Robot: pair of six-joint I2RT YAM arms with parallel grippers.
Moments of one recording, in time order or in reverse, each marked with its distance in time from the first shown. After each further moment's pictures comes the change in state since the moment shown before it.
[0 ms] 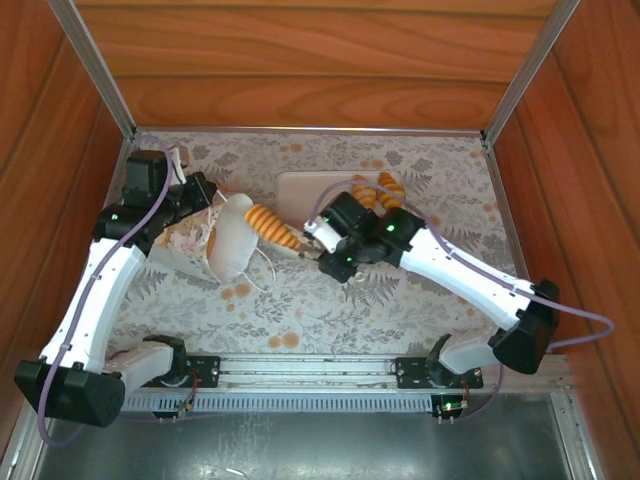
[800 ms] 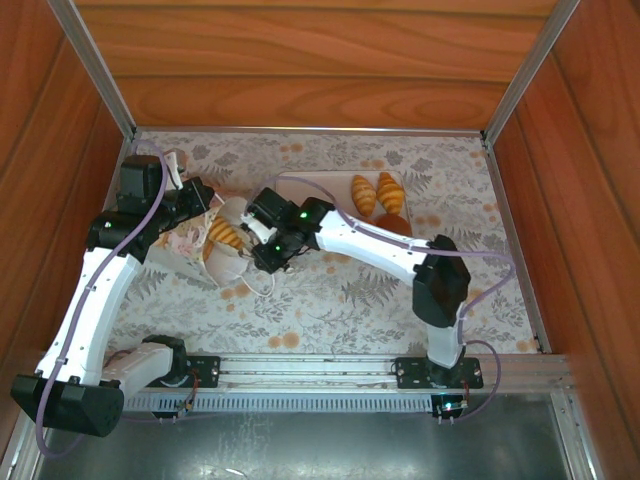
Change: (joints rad) left arm 0.007 -0.060 0.000 -0.055 0.005 0.032; right arm 0.123 0.505 0.348 0.159 -0.108 0.197
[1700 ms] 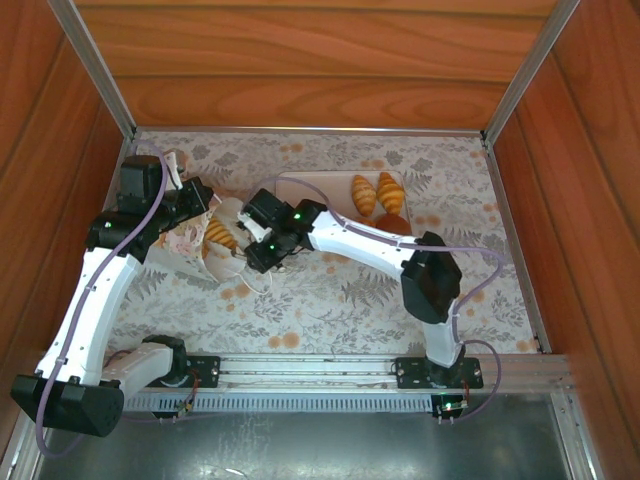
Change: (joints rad) left arm 0.000 0.000 0.000 -0.005 -0.010 0.000; right arm 0.000 0.093 0.038 0.072 -0.010 0.060
